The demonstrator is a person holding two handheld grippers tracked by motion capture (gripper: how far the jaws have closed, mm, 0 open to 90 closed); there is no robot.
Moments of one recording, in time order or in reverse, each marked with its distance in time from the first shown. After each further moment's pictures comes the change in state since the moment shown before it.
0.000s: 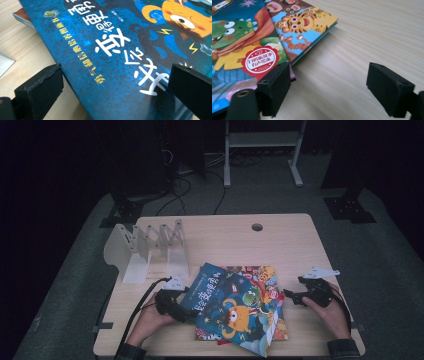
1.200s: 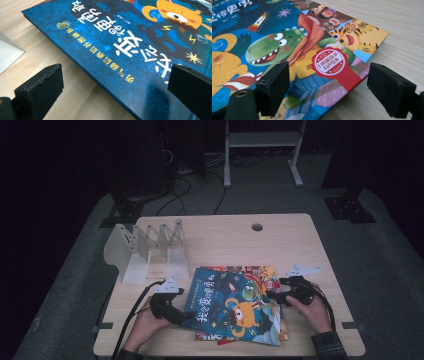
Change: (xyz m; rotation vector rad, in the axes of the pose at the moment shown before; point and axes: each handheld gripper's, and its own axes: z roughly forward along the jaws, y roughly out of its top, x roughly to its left) left arm -0.004 -0.011 -0.013 -0.042 0.038 -0.042; right arm 0.033 0.021 0.027 0.008 0.143 0.047
